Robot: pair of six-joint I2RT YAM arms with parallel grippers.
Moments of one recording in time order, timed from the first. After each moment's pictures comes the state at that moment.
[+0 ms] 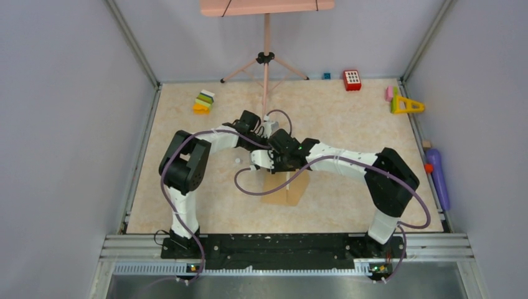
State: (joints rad) left arm -0.47 2.00 1.26 -0.36 0.68 -0.10; right arm 0.89 1.75 1.20 -0.49 0.03 -0.85
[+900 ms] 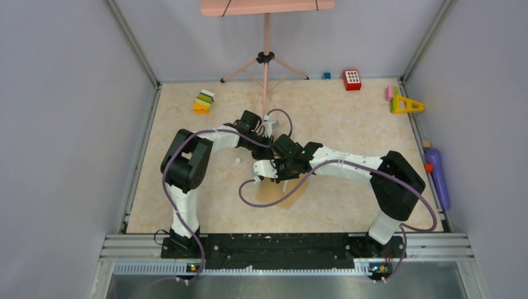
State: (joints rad) left arm -0.48 2.01 1.25 -0.32 0.67 -0.14; right arm 0.91 1.70 1.14 -0.53 -0.07 -0.93
